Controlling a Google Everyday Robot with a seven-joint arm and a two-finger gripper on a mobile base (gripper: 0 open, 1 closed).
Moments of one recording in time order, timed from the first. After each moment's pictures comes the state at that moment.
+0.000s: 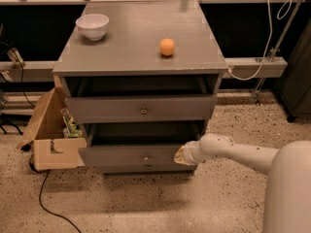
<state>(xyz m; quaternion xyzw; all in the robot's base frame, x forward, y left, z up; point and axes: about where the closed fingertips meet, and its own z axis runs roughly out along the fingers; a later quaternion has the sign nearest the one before) 0.639 -0.111 0.385 -0.67 0.68 0.05 0.29</state>
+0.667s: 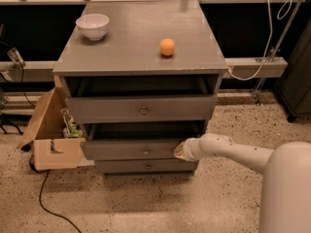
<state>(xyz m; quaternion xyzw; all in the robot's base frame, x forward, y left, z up) 0.669 -0.114 0.379 -0.64 0.69 0.04 0.32</state>
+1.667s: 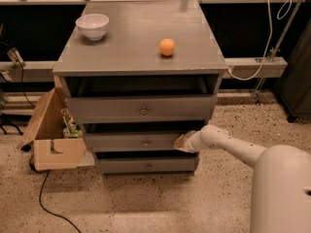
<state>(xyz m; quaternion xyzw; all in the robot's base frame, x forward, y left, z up) 0.719 -0.114 0.374 -0.62 0.70 0.05 0.34</state>
